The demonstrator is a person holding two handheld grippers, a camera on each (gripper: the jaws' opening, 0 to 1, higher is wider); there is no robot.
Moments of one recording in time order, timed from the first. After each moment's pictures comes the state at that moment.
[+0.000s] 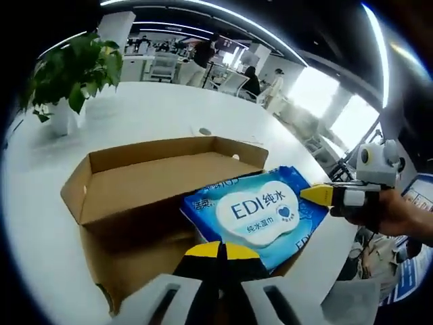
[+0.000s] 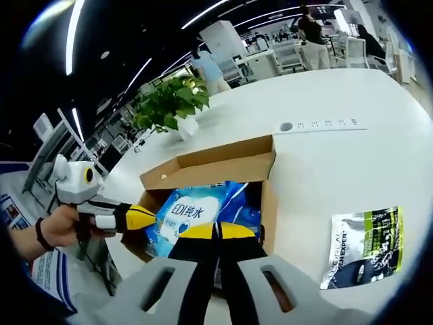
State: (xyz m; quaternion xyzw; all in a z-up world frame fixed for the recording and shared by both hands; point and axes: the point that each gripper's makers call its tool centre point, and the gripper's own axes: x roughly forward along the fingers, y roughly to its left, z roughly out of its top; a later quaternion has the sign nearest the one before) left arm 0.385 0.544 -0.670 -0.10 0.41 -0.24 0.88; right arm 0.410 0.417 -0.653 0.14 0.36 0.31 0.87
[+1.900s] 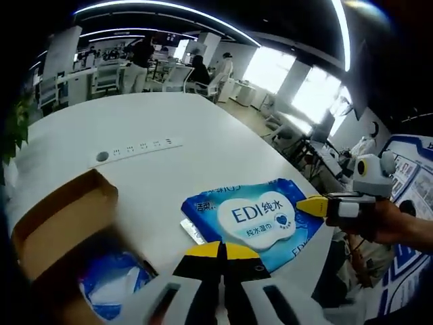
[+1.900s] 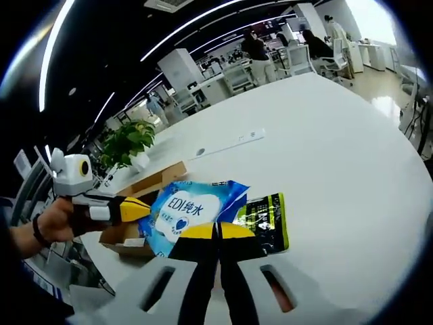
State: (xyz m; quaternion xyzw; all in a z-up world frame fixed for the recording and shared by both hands) left arm 0.401 0.324 -0.648 -0.04 0.40 -0.37 0.84; right arm 0.377 0.199 -0.643 0.20 0.32 0.18 0.91
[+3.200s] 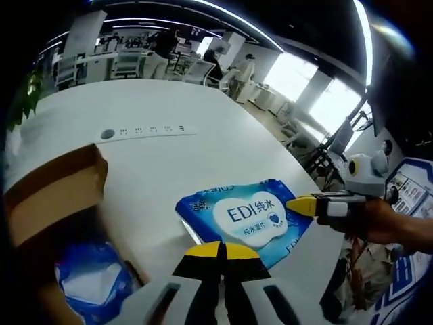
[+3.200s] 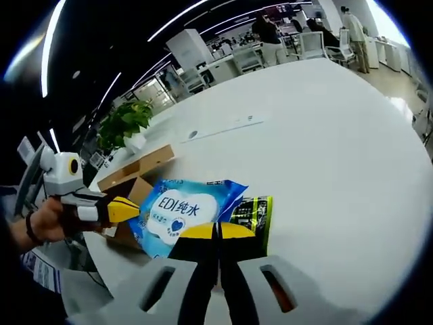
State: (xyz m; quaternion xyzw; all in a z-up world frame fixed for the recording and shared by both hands) left arm 0.419 0.305 -0.686 -0.09 0.42 -0.31 0.85; right arm 0.422 0.179 -0.694 0.17 0.38 0.23 0.88
